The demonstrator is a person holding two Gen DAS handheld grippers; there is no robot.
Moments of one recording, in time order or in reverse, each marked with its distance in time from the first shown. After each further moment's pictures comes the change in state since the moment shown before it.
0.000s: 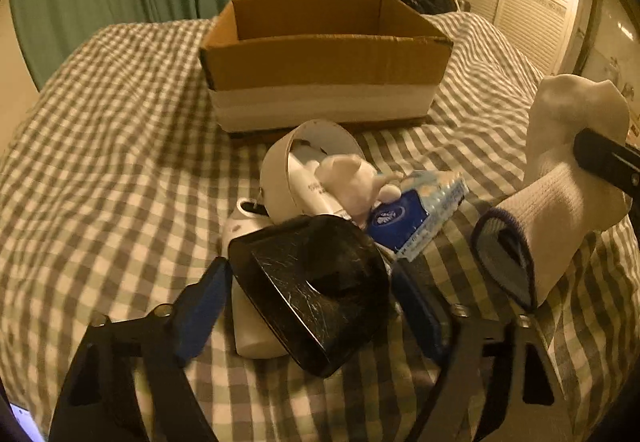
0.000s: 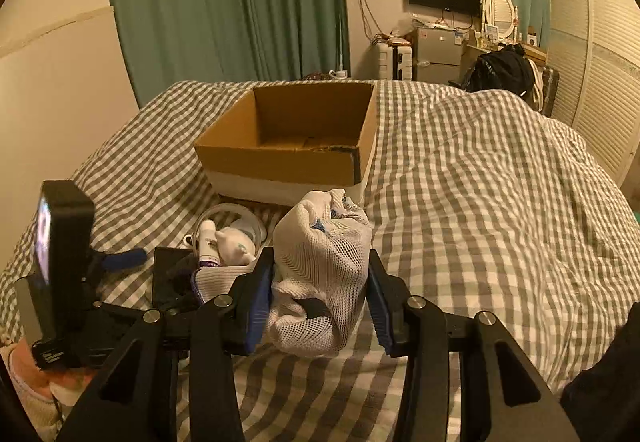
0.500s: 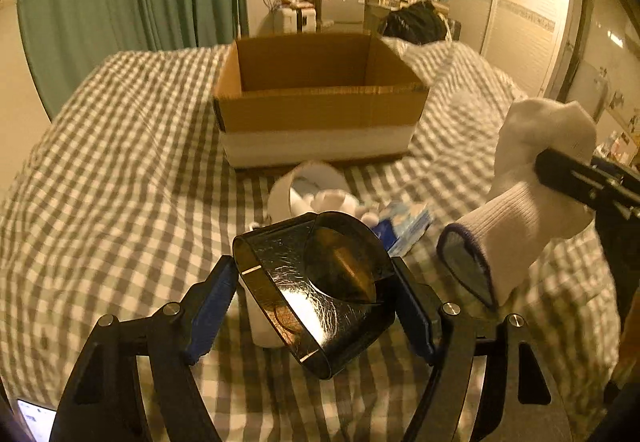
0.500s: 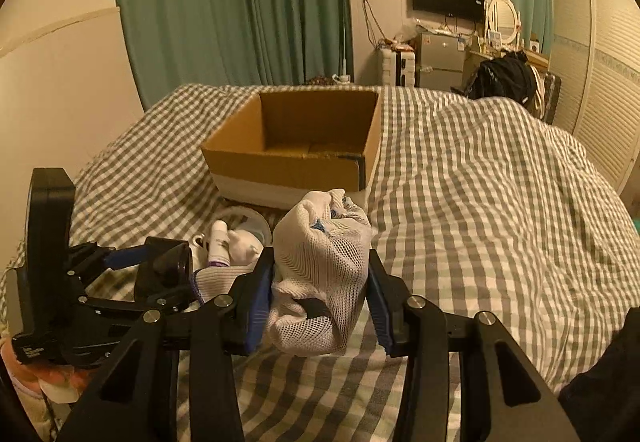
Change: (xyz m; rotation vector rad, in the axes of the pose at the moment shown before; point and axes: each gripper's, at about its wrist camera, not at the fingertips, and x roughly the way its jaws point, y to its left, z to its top) left arm -0.051 0.003 0.011 0.001 -0.097 -0.024; right arm -0.018 0.006 0.002 -0.021 -0.034 -0.001
